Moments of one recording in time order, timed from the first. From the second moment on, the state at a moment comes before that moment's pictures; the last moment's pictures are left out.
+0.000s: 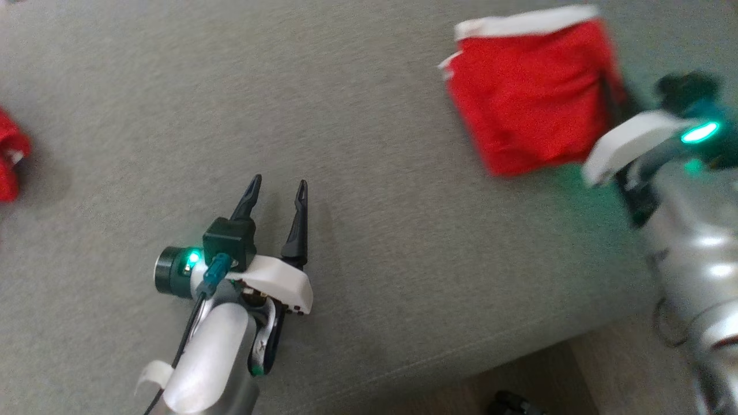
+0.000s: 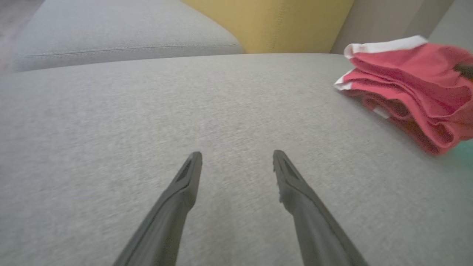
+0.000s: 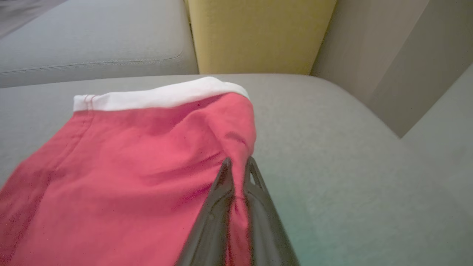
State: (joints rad) left arm -0.32 0.04 -0.40 0.41 -0.18 0.14 -0.26; right arm -0.88 -0.20 0.23 1.15 0.24 0.13 -0.25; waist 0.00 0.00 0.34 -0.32
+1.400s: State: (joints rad) left arm -0.25 0.04 -0.31 0.38 -0.16 0.17 -0.26; right arm -0.89 -0.13 -0.24 0.88 -0.10 0.13 -0.25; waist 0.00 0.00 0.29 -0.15
